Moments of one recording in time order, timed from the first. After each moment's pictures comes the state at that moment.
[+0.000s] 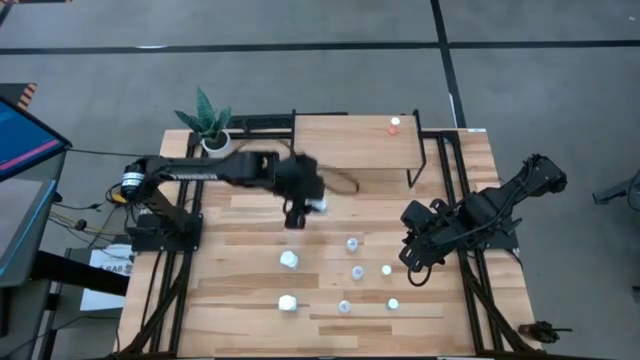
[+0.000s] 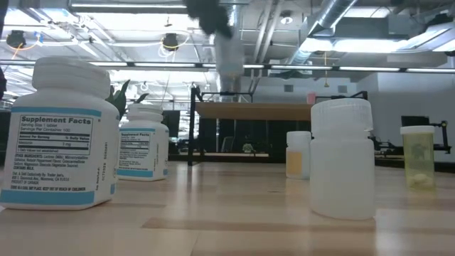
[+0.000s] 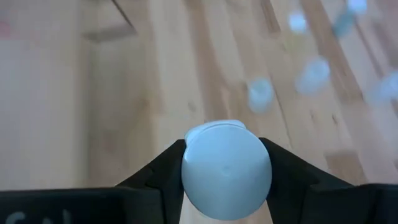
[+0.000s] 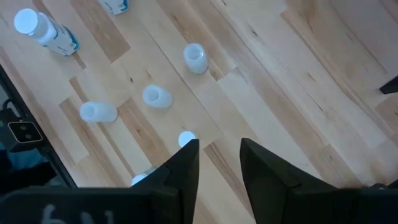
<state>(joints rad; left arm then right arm) 0.09 1.64 1.60 -0.81 0.05 0.27 0.54 1.35 1.48 -1.40 0.32 1.15</state>
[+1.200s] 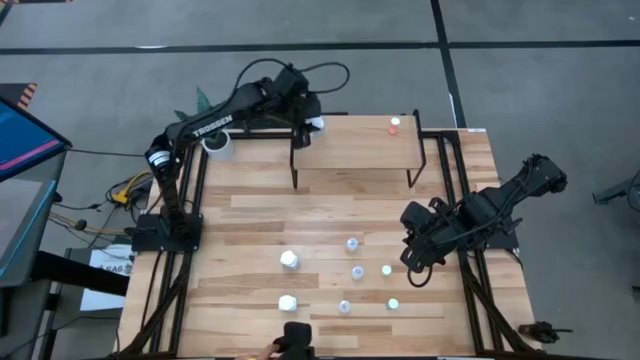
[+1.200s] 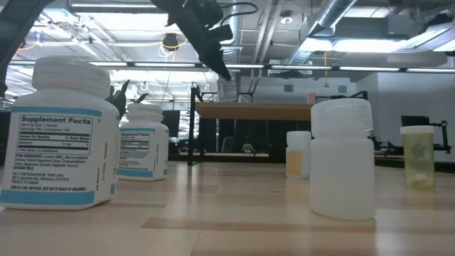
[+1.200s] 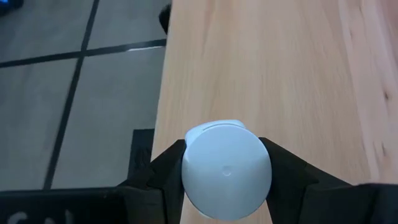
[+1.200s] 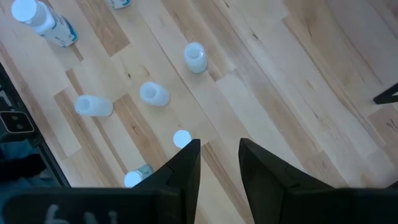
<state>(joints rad) 0.59 1.86 1.85 -0.81 0.14 0.59 0.53 1.35 1.48 -1.41 0.32 1.09</state>
